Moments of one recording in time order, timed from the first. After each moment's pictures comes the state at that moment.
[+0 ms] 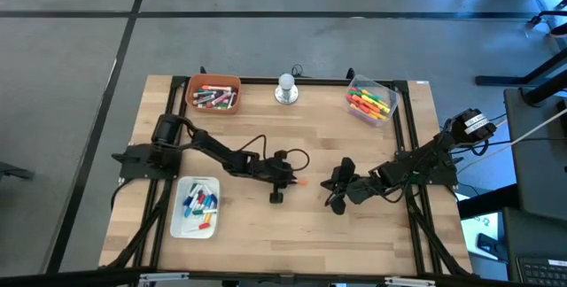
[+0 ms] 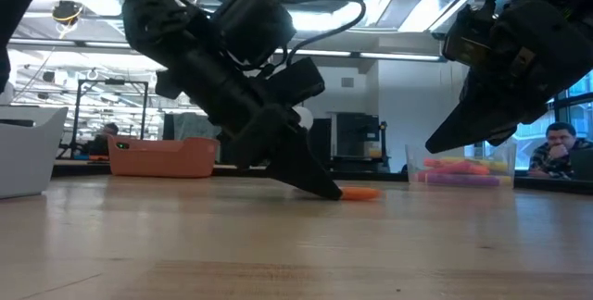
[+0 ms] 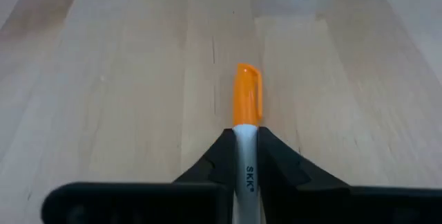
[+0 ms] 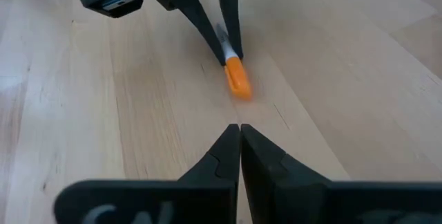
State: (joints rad) left arm -0.12 2.02 0.90 0.41 -0.10 -0.02; right arm 0.47 1.44 0.48 0.24 0.52 0.68
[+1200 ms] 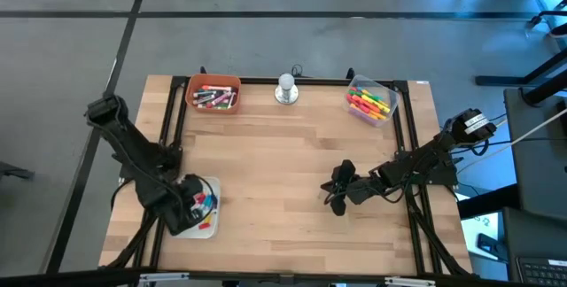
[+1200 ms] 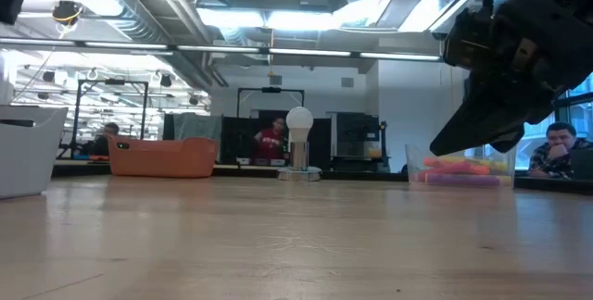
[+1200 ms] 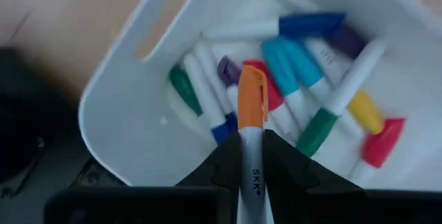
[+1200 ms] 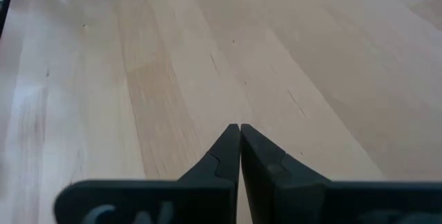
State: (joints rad) left arm -0.93 1.32 0.82 -1.10 -0.20 -1.63; right arm 0.47 1.44 0.48 0.24 0.48 0.76
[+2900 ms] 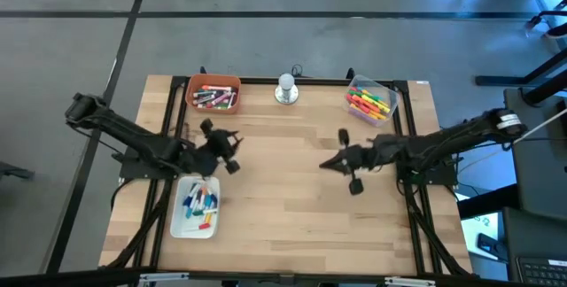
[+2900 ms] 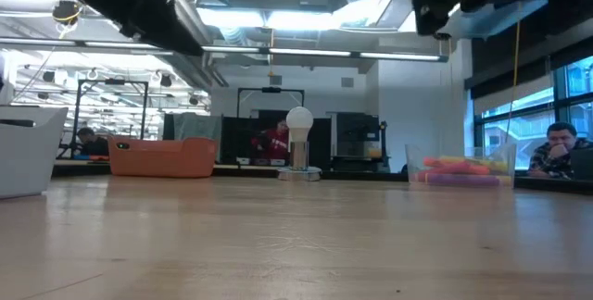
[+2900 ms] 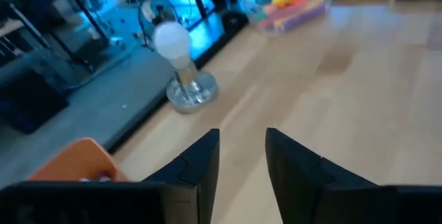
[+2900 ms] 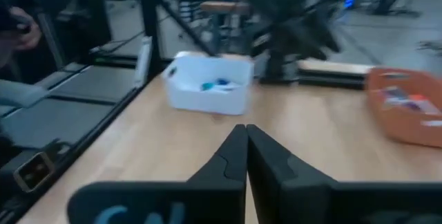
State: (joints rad) left arm -0.35 1.07 0.60 -0.23 -1.00 -0.35; right arm 0.20 1.04 0.48 0.44 0.06 -0.02
